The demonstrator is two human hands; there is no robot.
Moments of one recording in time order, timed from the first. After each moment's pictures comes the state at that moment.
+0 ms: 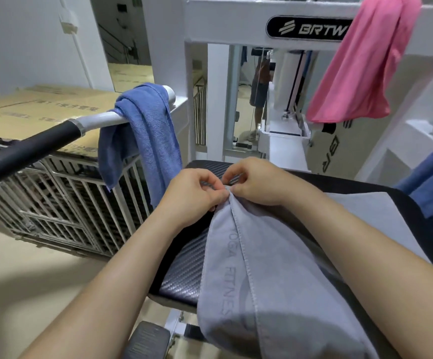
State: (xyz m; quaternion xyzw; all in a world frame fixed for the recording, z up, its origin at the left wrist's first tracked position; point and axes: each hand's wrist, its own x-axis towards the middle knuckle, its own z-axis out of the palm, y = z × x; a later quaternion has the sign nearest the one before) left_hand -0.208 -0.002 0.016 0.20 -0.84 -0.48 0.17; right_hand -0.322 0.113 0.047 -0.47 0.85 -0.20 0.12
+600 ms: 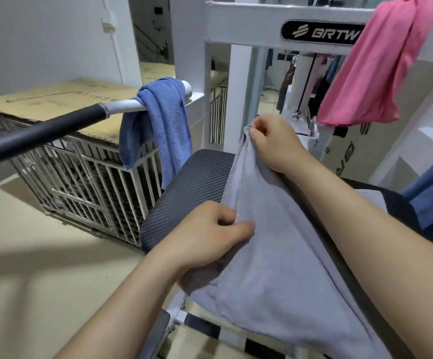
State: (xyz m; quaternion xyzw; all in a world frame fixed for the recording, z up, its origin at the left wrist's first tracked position) left_hand -0.144 0.086 0.019 0.18 -0.85 -0.48 0.09; right_hand -0.347 0.121 0.064 -0.43 0.82 -0.37 -0.08
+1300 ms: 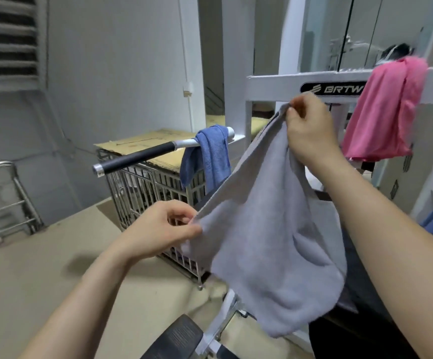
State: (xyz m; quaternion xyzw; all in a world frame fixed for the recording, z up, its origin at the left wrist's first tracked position) left_hand -0.020 0.121 0.062 0.26 -0.88 -0.34 0.20; right_hand -0.281 0.212 0.155 -0.46 0.66 -0.57 -0.16
